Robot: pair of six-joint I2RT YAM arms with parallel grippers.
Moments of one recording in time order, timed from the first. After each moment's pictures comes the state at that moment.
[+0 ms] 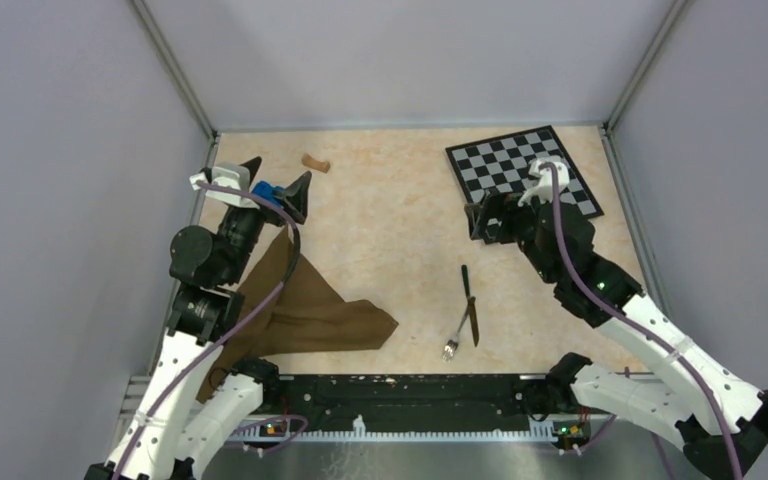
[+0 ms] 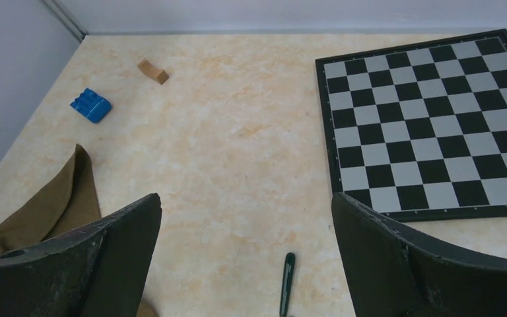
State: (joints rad) left arm -0.30 0.69 0.87 0.12 0.08 -0.02; right arm 0.71 0.83 0.94 -0.30 0.39 0.29
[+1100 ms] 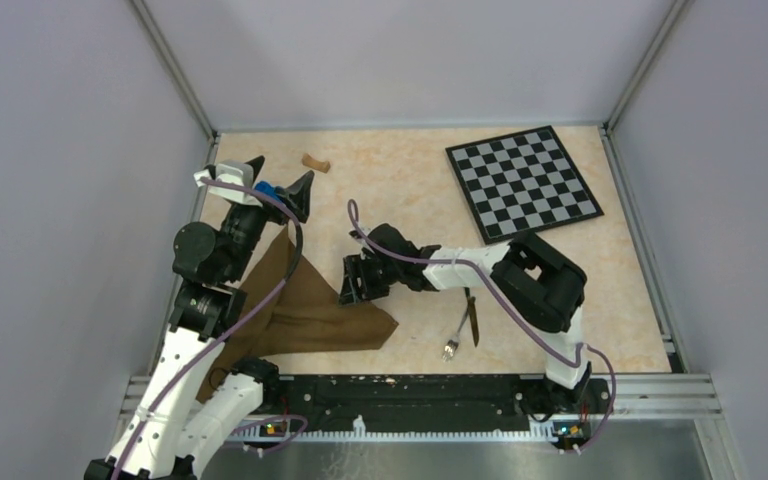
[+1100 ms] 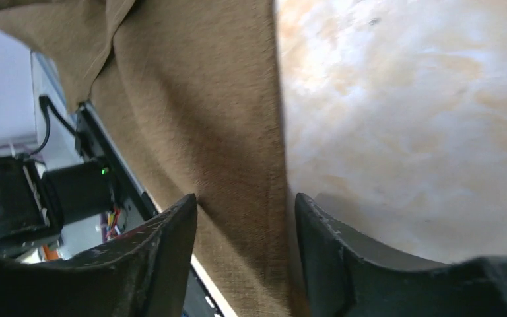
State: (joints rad) left arm -0.30 0.71 0.87 0.13 0.08 -0.02; right arm 0.95 1.97 1.17 0.06 -0.36 0.70
